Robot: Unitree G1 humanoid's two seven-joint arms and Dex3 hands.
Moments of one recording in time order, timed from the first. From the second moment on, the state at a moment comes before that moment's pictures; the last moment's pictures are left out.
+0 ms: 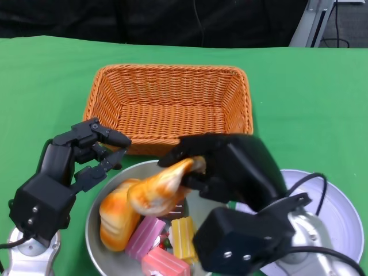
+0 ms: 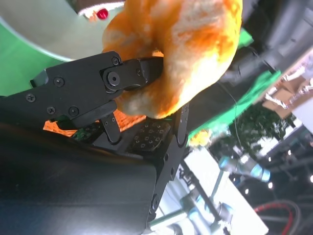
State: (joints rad) left arm -0.27 0.11 0.07 0.53 0.04 -0.58 -0.08; right arm -0.19 -0.01 0.43 -0.19 -0.63 0.02 -0.06
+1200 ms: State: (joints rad) left arm -0.34 0.17 0.12 0.73 -0.01 -0.68 -0.11; right arm 0.23 -0.08 0.03 -0.73 -0.32 0.29 0.16
